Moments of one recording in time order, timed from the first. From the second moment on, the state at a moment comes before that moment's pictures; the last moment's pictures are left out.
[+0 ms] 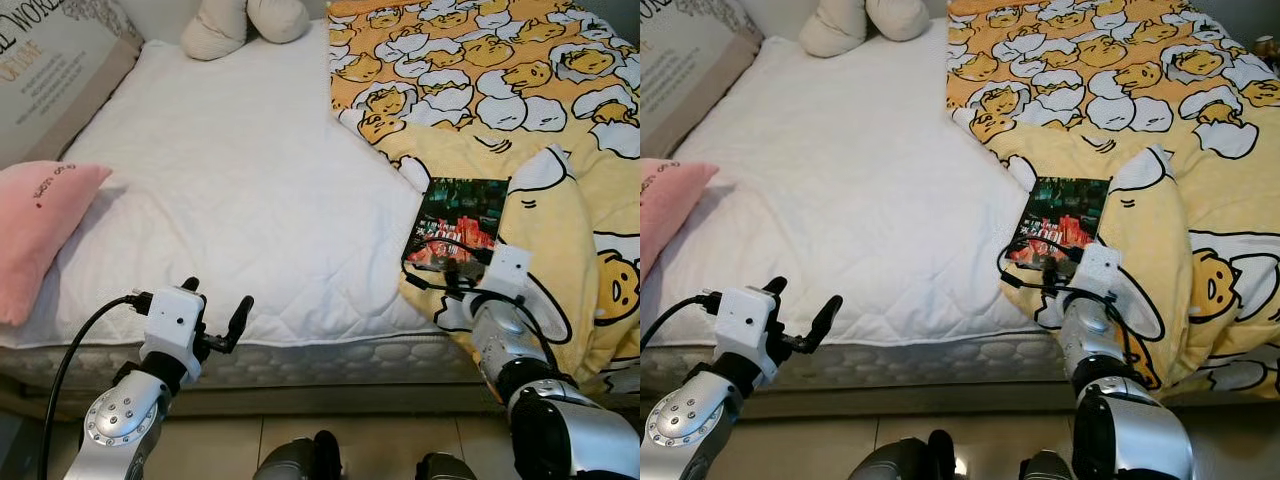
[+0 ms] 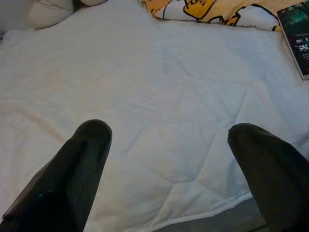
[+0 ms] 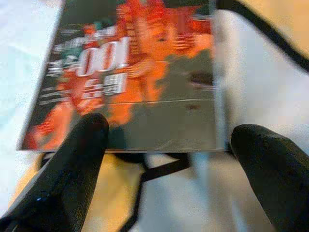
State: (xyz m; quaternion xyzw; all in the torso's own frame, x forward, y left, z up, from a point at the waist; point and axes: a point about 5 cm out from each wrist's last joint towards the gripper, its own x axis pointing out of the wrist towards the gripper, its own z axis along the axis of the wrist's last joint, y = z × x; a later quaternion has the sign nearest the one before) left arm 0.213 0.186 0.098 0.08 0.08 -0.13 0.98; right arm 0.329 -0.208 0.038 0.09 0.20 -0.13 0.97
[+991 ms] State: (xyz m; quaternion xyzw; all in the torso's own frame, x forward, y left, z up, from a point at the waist) left arm 0.211 0.180 0.098 0.07 0.06 -0.11 0.99; right arm 0.334 -0.206 0.076 -0.07 0.03 -0.09 0.99
